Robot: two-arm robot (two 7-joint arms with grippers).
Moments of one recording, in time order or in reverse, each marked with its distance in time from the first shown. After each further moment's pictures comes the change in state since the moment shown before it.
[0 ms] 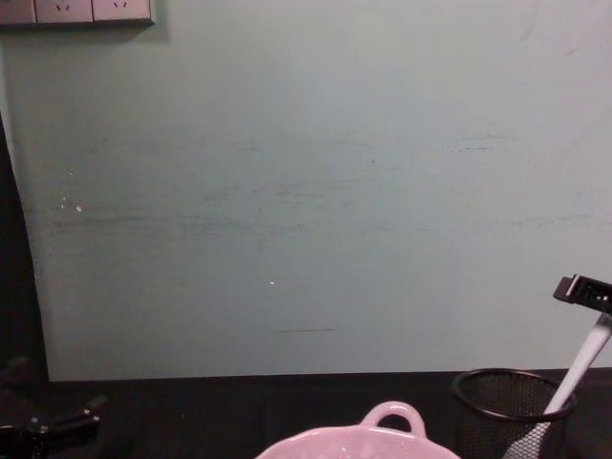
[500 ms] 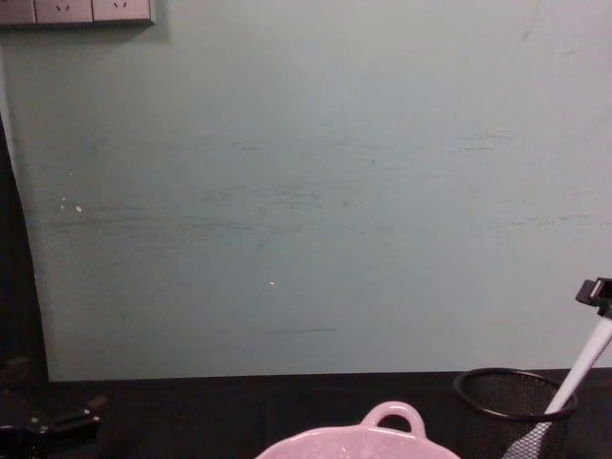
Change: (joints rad) left arm 0.000 0.000 0.000 0.000 0.000 0.000 0.000; right arm -0.009 0.006 0.003 -0.019 0.010 -0.013 -0.011
